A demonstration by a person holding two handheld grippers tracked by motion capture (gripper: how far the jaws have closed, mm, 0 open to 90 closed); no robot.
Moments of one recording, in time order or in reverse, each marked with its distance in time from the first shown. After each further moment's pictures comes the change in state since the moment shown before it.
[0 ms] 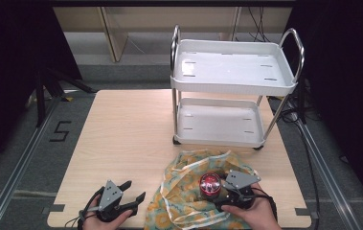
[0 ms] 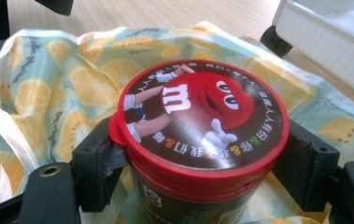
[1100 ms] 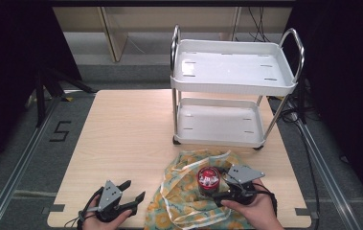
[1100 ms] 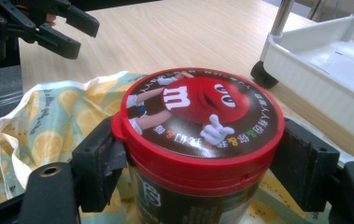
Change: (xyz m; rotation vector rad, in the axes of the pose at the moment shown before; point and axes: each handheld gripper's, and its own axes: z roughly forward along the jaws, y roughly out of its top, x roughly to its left) left arm -0.003 -0.001 0.000 -0.019 0.004 -0.049; right arm -0.003 0.021 -0.007 -0.079 -0.003 0.019
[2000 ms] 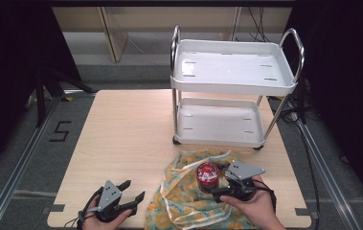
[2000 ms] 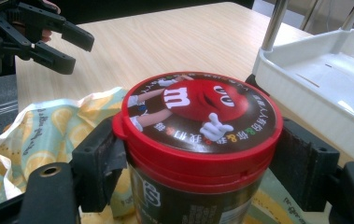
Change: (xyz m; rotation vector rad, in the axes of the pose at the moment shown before) left arm 0.004 0.002 -0.001 0.005 0.001 0.062; right arm -0.003 0.009 0.001 -0.026 -0.013 0.018
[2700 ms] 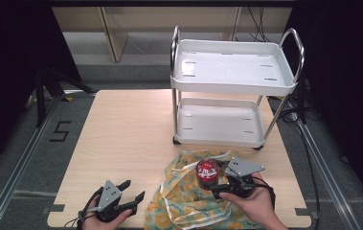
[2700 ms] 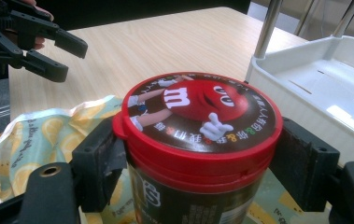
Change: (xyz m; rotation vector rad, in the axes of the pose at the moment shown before) left arm 0.000 0.000 0.000 0.000 0.003 -0.003; right arm -0.004 0.005 0.004 -0.023 -0.012 0.000
